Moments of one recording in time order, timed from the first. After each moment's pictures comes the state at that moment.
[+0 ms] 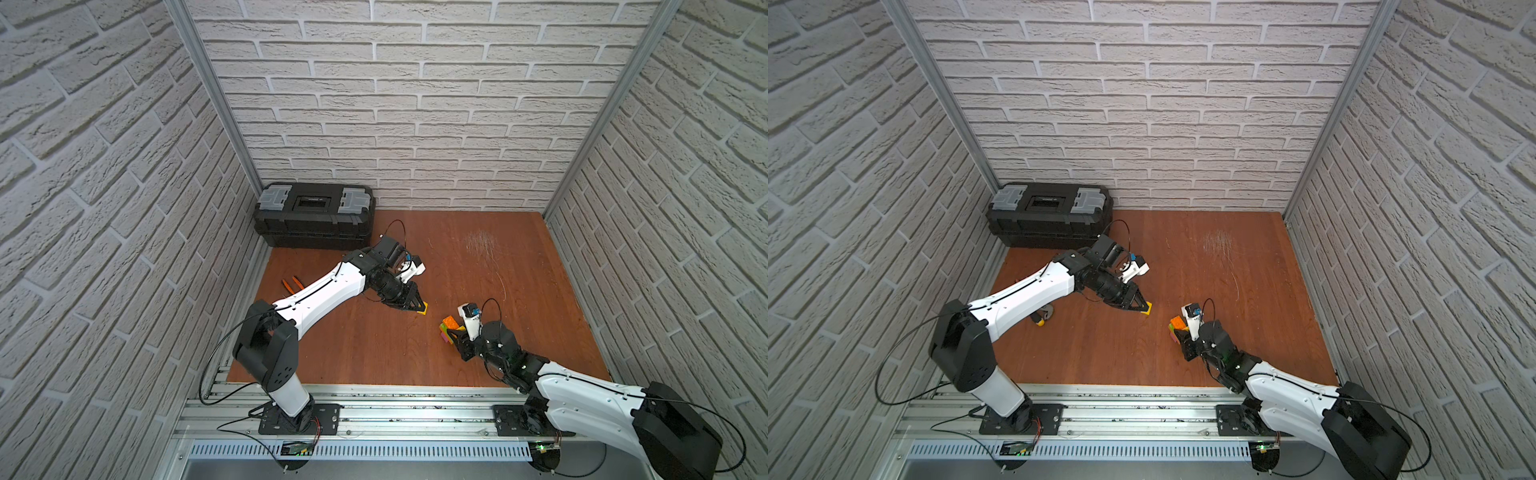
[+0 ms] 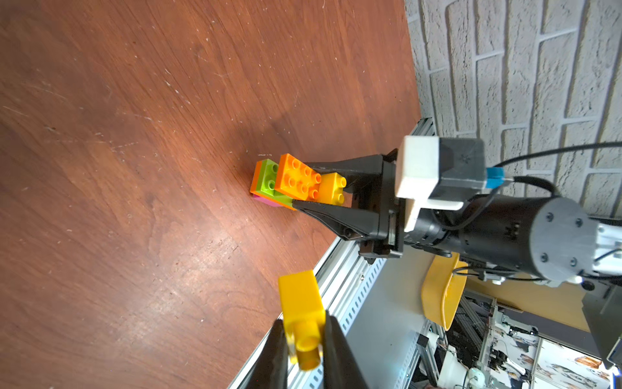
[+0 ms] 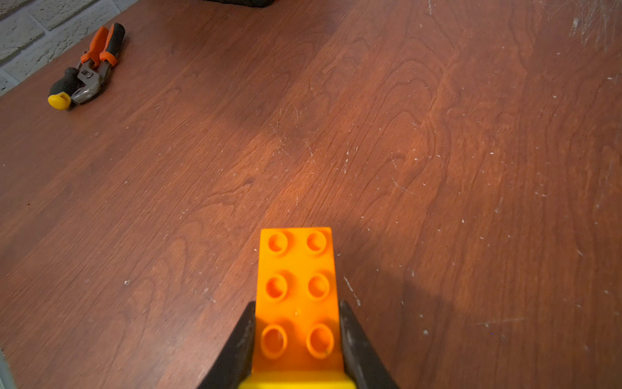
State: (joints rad) left arm -0.67 1.66 1.35 -0.85 0.70 -0.27; right arm 0.69 0.99 0.17 0.23 0.08 0.24
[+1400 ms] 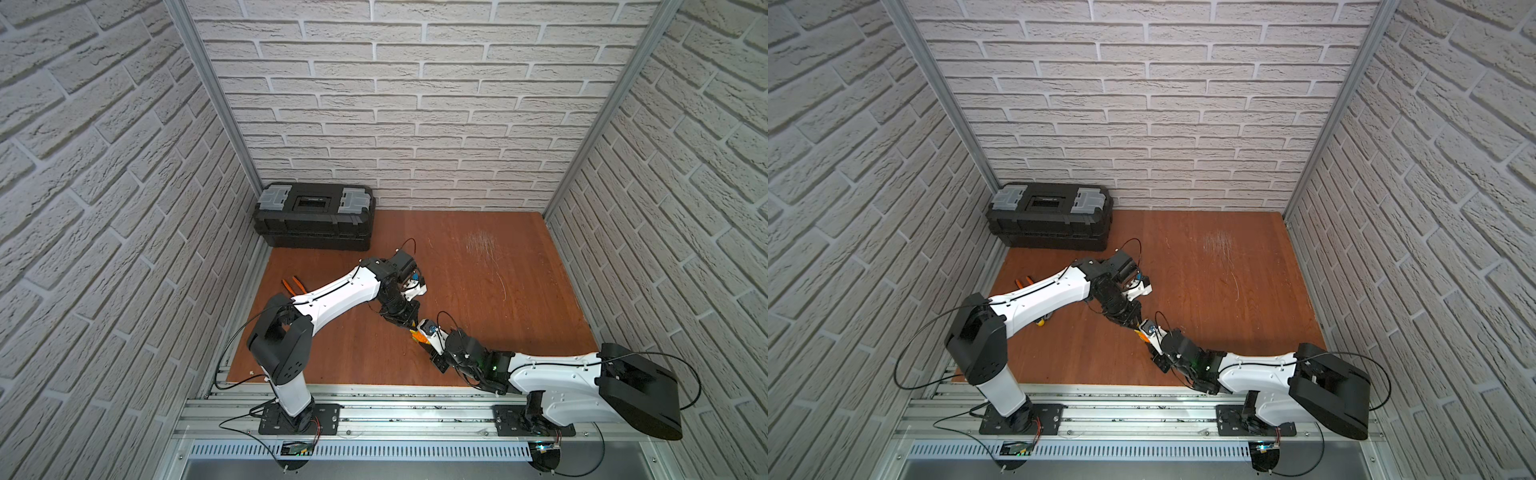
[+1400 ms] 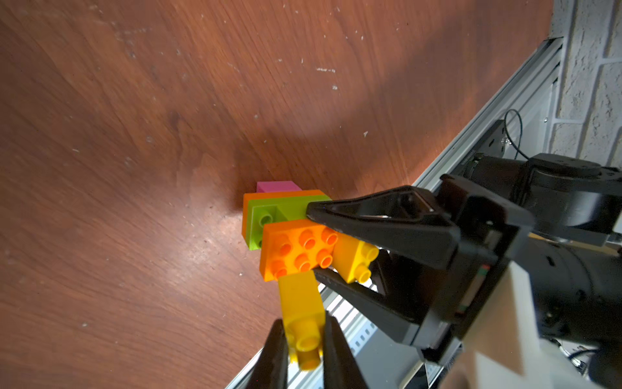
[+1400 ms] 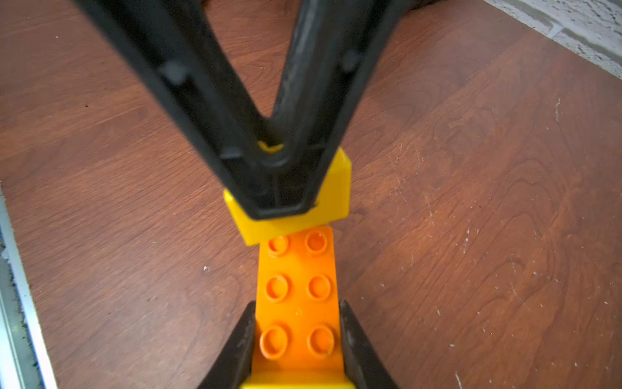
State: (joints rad) left arm -0.77 1.71 1.35 -0.99 0.50 -0.22; right arm 1.03 1.28 0.34 0.28 0.26 0.01
